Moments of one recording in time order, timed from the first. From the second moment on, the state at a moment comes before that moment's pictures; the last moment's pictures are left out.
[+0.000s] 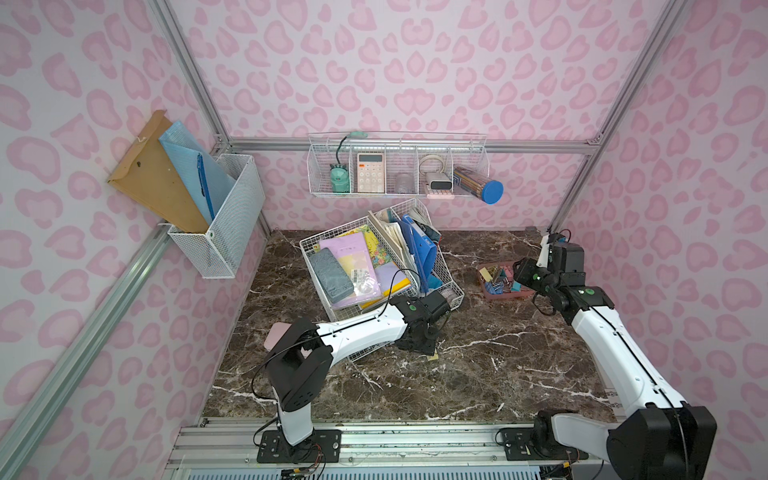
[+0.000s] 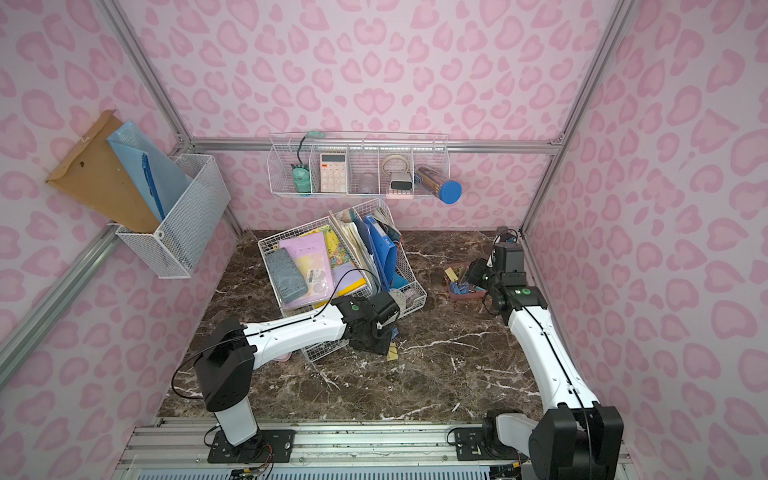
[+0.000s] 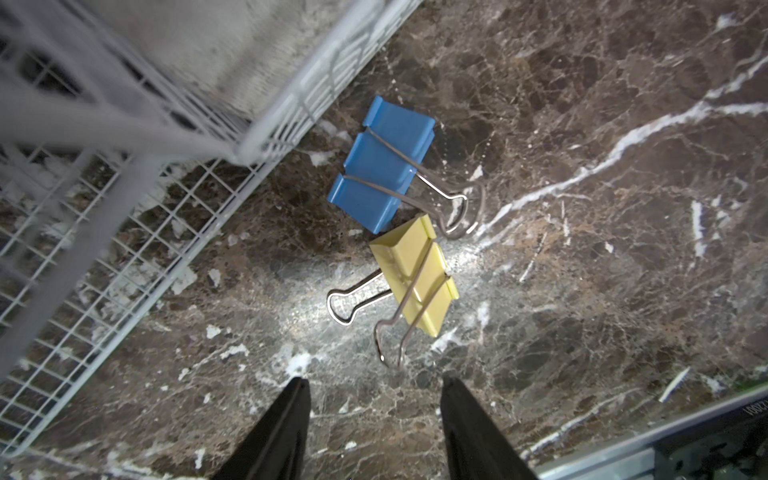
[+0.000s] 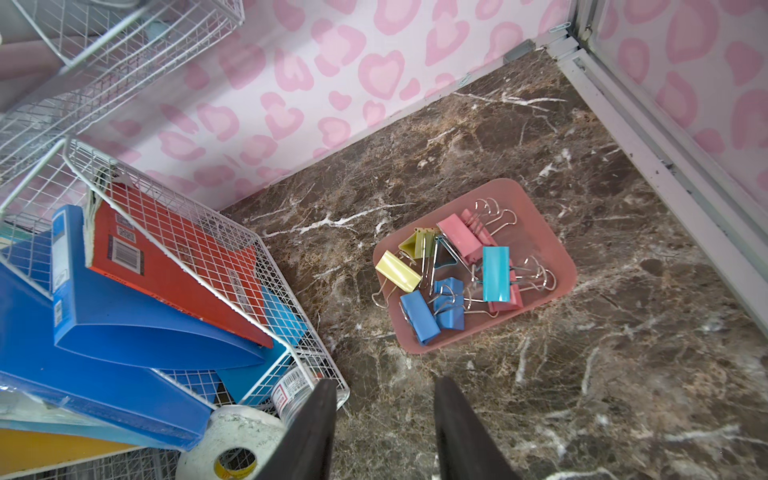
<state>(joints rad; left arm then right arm) -0.92 1.82 1.35 -0.83 -0.01 -0.66 0.08 1.22 1.05 -0.43 -0.06 0.47</state>
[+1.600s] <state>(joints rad) -0.93 1.93 1.39 -0.72 0.10 -0.55 0.08 1.11 0.98 -0.36 -0.09 0.49</state>
